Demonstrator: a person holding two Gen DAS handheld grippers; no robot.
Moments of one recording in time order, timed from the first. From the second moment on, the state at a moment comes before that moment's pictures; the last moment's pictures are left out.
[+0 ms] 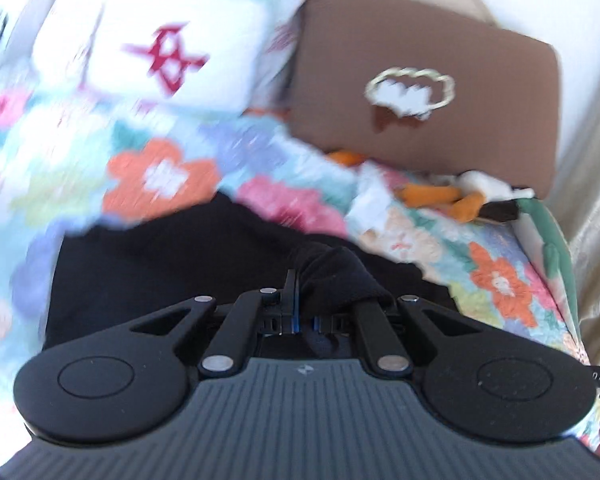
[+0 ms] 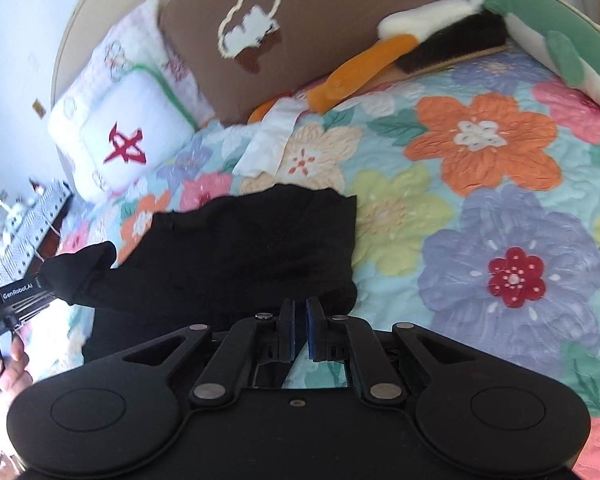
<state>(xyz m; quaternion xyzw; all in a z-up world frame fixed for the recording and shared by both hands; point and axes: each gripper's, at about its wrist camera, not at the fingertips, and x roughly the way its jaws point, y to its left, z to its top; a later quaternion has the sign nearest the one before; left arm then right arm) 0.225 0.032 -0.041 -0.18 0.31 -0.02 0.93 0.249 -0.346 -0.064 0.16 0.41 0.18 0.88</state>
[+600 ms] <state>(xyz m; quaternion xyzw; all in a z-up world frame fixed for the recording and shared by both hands) 0.230 0.093 -0.115 -0.25 0.39 0.03 0.88 0.248 -0.277 -0.083 0.02 0.40 0.19 0.90</state>
